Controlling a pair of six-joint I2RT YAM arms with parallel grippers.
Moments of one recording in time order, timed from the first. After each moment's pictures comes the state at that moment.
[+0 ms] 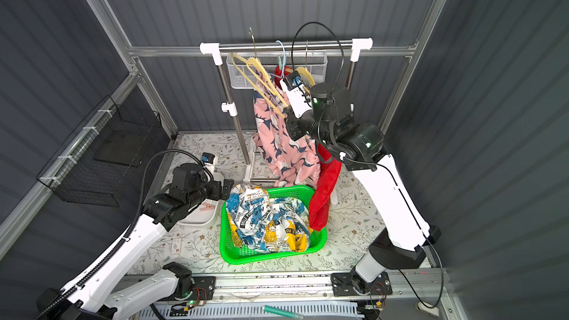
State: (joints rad) left arm -0.47 1.00 0.92 -0.55 -0.09 -0.11; right arm 0.72 1.63 2.33 -0.99 0.14 -0.12
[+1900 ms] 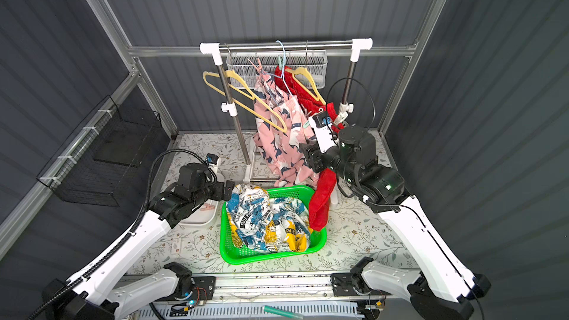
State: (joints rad) left arm -0.49 1.04 0.92 -0.56 -0.13 -0.11; right arm 0.60 1.11 1.50 -0.70 0.05 -0.02
